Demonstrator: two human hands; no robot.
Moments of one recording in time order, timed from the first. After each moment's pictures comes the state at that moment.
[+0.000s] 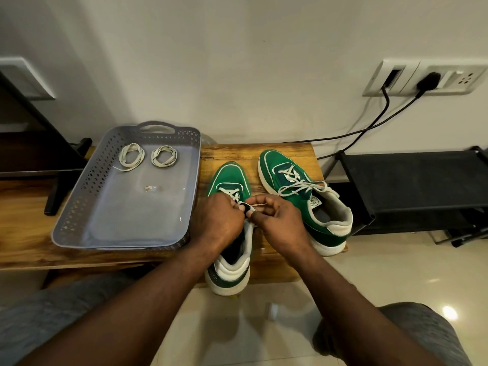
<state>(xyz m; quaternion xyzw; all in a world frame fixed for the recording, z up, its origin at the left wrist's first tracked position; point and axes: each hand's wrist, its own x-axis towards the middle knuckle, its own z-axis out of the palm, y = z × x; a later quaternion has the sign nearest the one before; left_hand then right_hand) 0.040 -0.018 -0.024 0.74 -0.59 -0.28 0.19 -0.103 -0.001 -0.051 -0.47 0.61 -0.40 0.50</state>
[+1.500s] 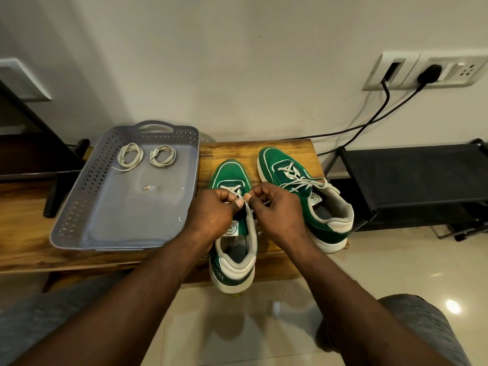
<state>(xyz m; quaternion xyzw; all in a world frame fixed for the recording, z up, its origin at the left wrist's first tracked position) 0.052 -0.021 -0.016 0.68 -0.50 -0.47 0.27 -0.100 -0.016 -0.050 -0.58 0.64 -0.38 0.32</state>
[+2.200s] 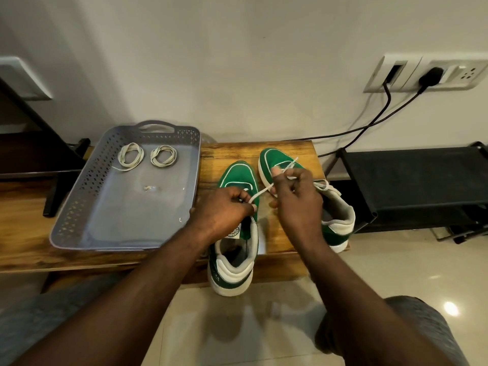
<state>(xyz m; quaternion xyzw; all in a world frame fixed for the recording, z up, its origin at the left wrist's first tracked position) 0.054 -0.026 -0.009 0.63 -0.61 -0.44 0.18 -0.108 -0.011 -0.020 -0.45 0.67 -0.49 0.33</state>
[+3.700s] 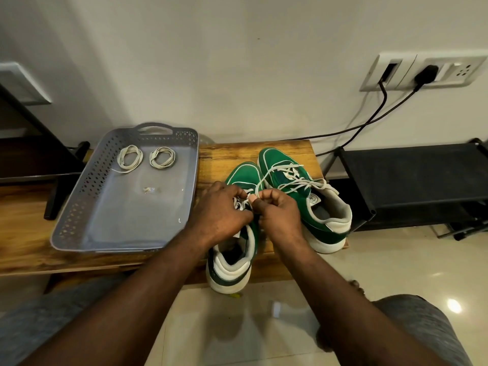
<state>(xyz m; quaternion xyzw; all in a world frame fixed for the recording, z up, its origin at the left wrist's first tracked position) 0.051 -0.025 -0.010 0.64 -0.69 -0.31 0.14 -0.088 -0.007 -0.044 -0.36 0.65 -0.46 0.49</state>
